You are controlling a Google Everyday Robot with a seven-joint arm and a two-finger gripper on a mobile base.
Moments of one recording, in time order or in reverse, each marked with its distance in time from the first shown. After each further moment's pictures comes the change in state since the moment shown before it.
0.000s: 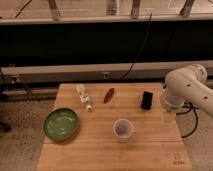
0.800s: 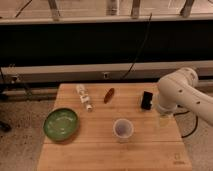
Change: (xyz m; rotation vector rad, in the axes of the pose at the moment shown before) arm -0.042 0.017 0.003 0.015 0.013 -0.152
